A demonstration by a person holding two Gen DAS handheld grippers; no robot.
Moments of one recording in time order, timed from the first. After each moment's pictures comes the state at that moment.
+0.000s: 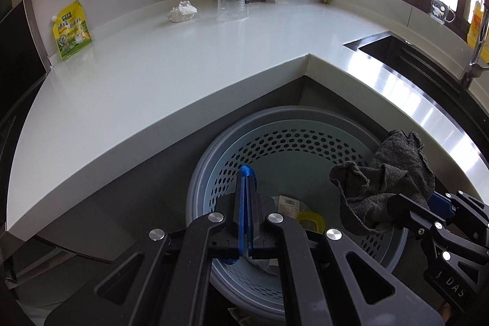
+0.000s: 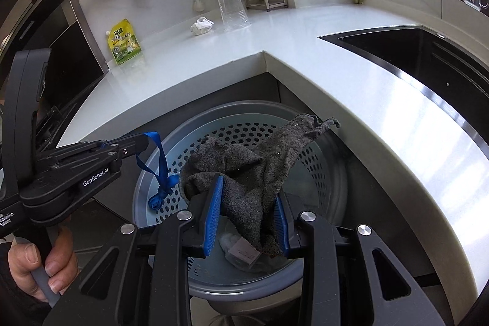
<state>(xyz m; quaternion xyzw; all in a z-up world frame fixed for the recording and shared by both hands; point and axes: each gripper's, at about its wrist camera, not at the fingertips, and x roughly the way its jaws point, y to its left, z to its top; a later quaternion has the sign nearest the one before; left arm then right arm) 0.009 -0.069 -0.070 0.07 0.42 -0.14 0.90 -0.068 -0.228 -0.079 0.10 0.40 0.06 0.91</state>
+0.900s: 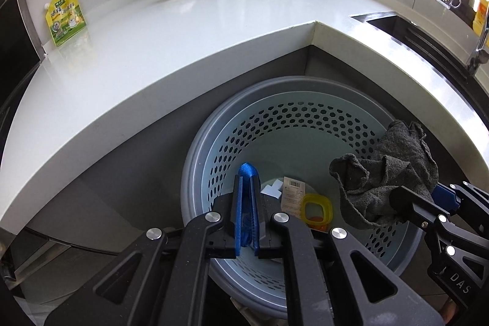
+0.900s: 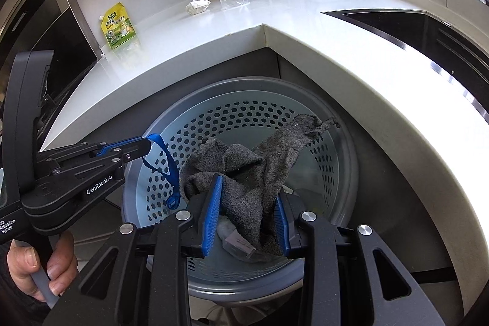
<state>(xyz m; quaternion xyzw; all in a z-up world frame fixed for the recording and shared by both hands) 0.015 -0.067 -0.096 0.08 0.45 -0.13 0.88 -0.058 -0.222 -0.096 0.10 0.43 0.06 0.90</state>
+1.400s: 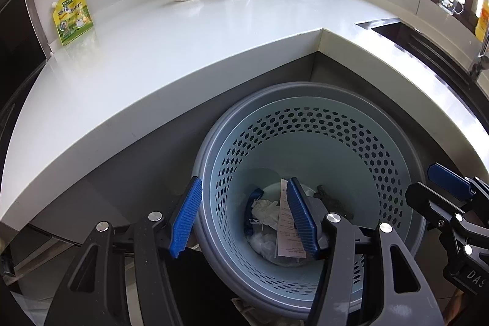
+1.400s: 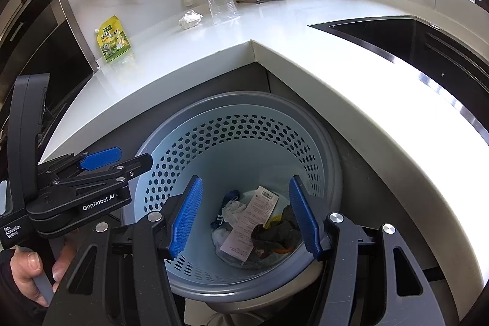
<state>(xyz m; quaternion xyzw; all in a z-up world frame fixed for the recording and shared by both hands) 0.013 -0.060 -0.092 0.08 0.44 -0.13 0.88 -0.065 -0.232 -0.089 0.11 0.41 0.04 0.91</state>
